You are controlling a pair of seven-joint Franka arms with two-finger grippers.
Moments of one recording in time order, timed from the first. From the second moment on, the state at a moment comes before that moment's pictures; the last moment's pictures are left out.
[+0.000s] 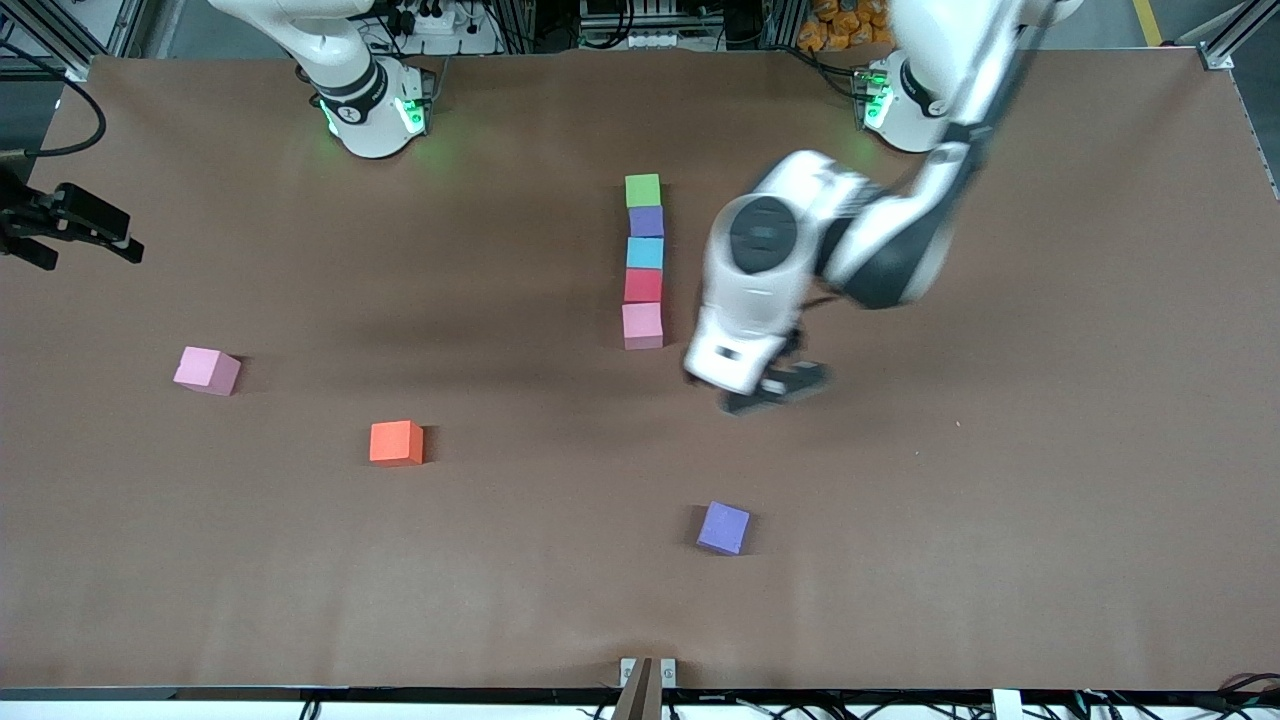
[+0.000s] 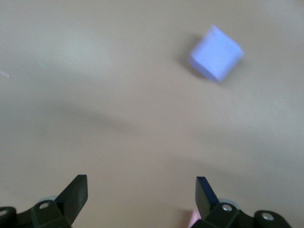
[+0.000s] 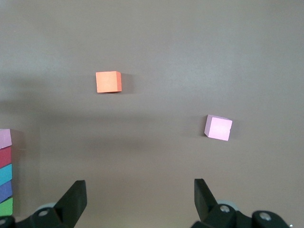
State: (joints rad) left arm -0.43 0.50 -0.12 -1.40 0.12 1.89 -0.93; right arm -0.02 -0.04 -0.07 -1.60 0.06 1.55 -0.13
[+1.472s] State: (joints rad) left arm -0.06 -0.02 -0.14 -1.79 0.06 1.75 -0.33; right arm -0.06 -0.02 -0.07 -1.61 0.06 1.57 -0.13
